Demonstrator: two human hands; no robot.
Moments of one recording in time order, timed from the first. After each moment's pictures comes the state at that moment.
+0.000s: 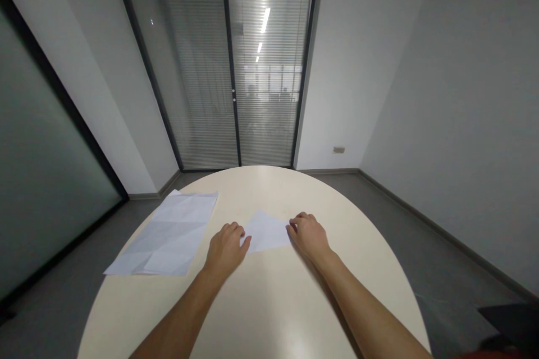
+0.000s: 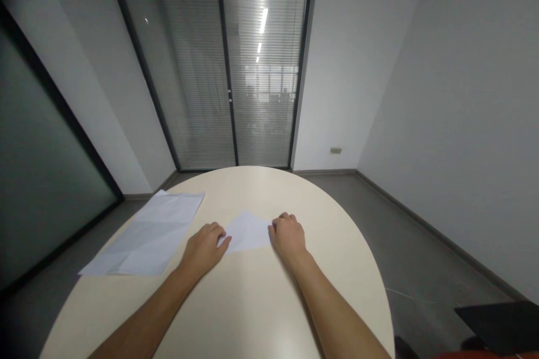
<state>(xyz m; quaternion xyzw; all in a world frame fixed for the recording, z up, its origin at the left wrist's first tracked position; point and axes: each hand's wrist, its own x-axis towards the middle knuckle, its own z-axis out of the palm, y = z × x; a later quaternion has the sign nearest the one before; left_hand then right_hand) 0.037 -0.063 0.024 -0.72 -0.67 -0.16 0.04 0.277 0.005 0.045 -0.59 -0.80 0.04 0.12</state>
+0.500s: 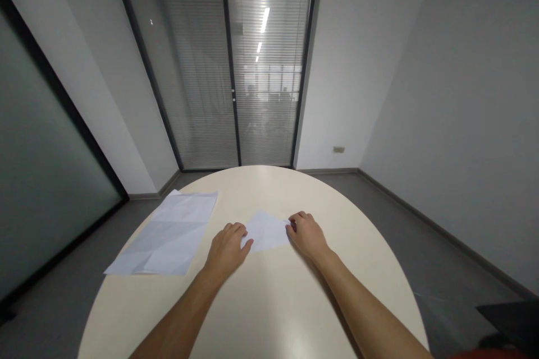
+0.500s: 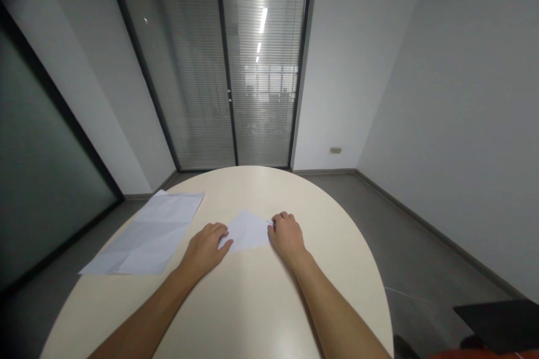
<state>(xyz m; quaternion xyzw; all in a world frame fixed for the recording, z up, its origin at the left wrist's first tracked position) 0.038 -0.063 0.022 -0.74 -0.64 -0.19 0.01 0.278 0.012 0.033 -0.58 -0.79 0.05 0.16</state>
